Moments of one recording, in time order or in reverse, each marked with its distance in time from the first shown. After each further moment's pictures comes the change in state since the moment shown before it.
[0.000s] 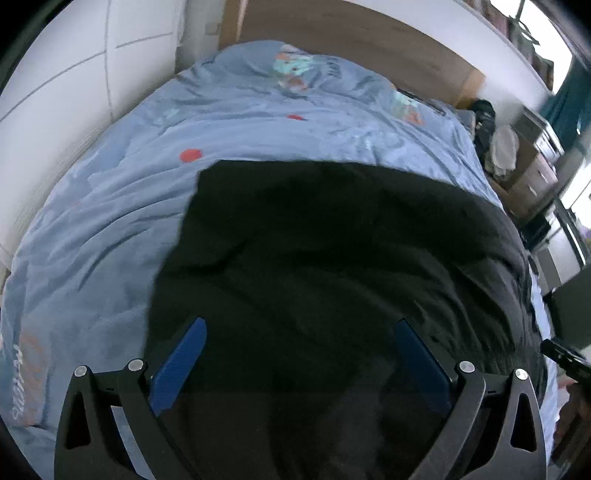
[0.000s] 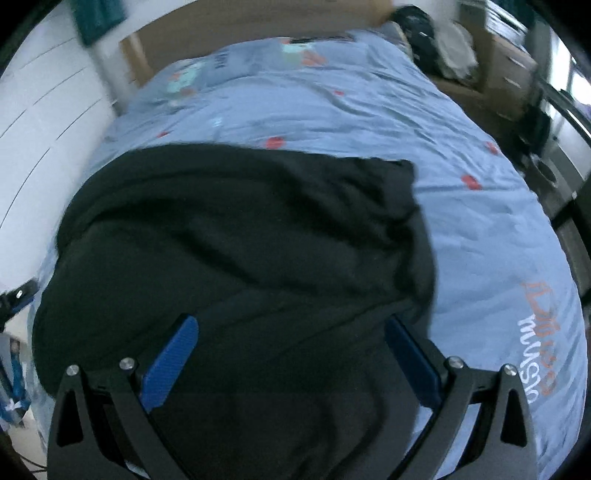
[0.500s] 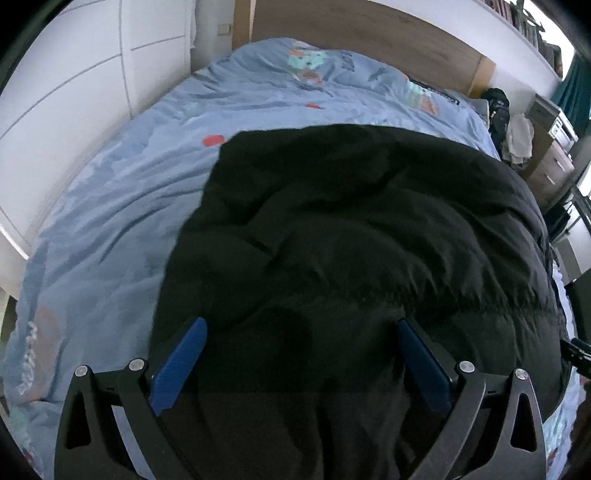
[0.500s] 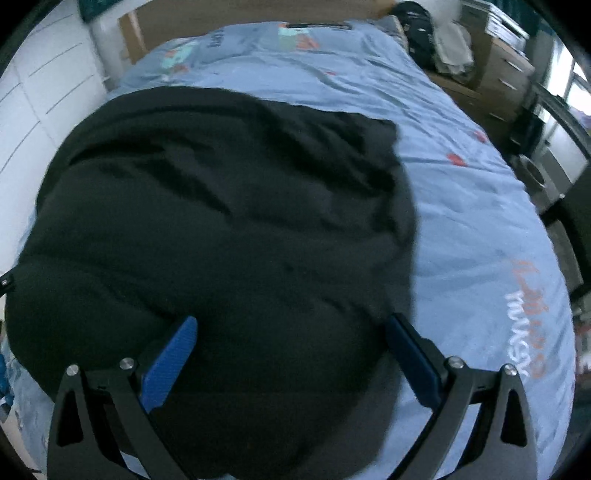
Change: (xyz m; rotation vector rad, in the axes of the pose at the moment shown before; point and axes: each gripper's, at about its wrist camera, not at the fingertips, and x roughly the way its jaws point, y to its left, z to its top) left arm -0.005 0.007 -0.032 -0.007 -0.001 0.108; right arm 0.003 -0.015 -0.042 -0.013 0.051 -0.100
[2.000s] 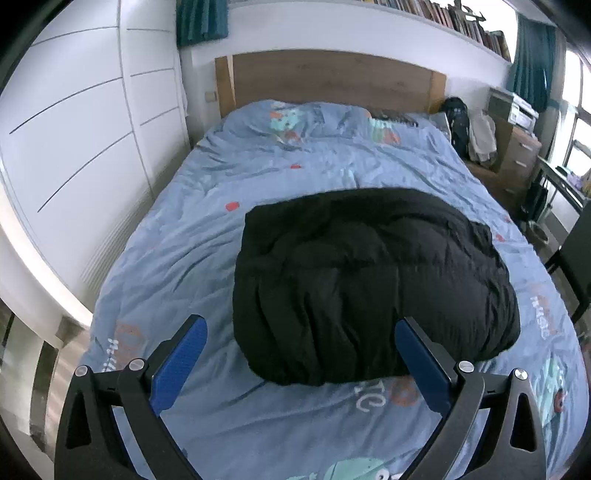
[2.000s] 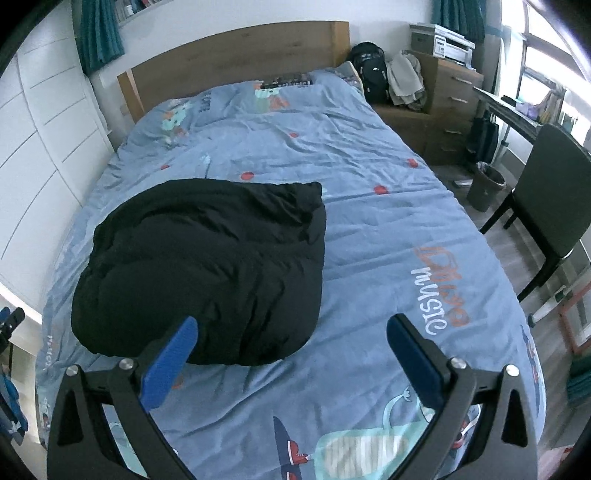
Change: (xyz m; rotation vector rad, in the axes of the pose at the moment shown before) left arm -0.192 -0.017 -0.049 0.169 -0.155 0.039; right arm -0.216 -0.039 -0.056 0.084 -0.166 0.003
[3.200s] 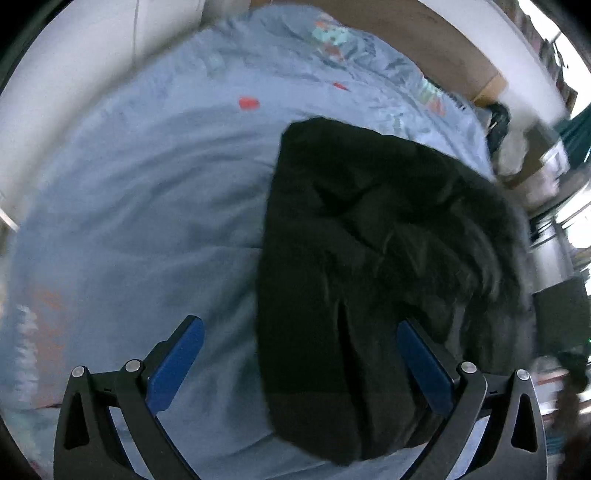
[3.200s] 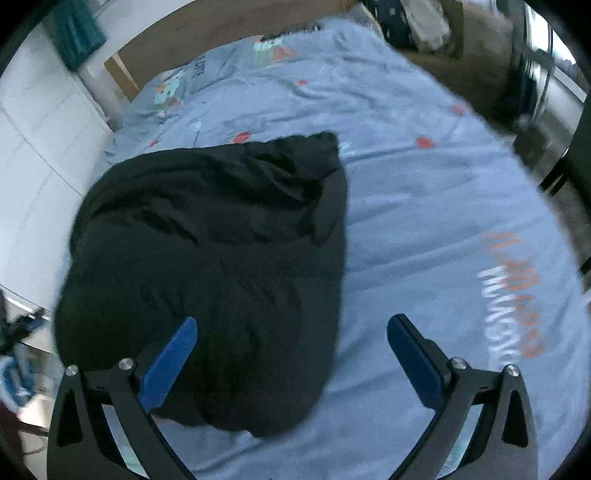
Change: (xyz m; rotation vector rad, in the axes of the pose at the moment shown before) left arm 0.210 0.138 0.017 -0.341 0.336 -0.284; right arm 0.185 -0.037 0.036 0.102 0.187 0.196
